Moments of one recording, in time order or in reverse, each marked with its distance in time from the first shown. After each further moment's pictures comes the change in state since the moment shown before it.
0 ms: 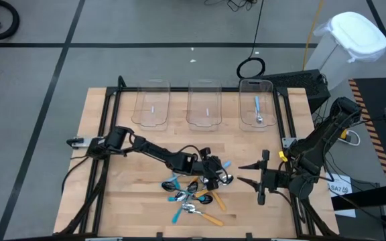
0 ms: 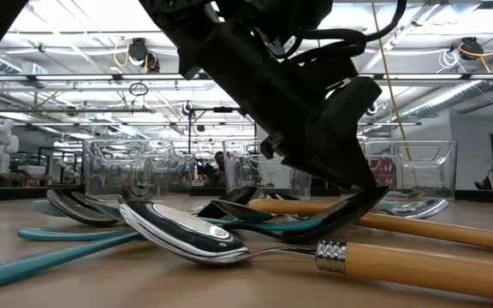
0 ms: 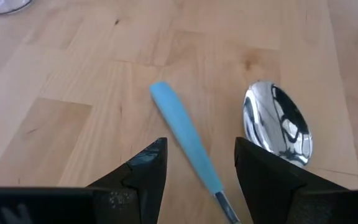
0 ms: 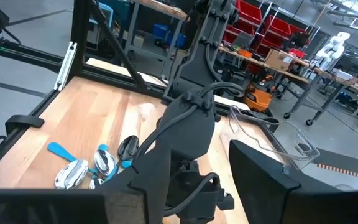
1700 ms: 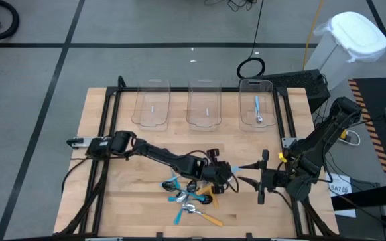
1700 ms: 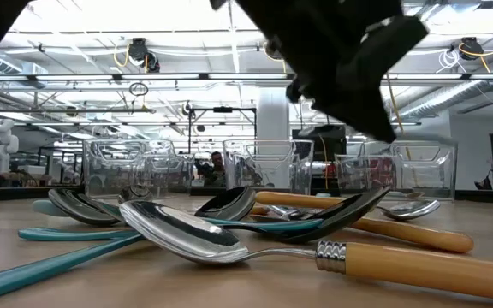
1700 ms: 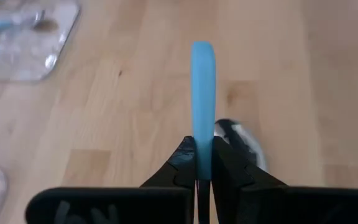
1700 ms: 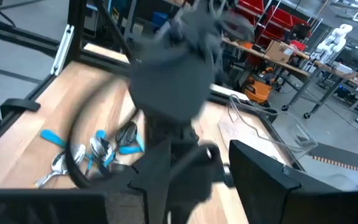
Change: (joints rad) left arm -0.049 0.066 0.369 -0.392 -0.108 0.130; right arm 0.000 0.000 0.000 -0.101 0.001 0.064
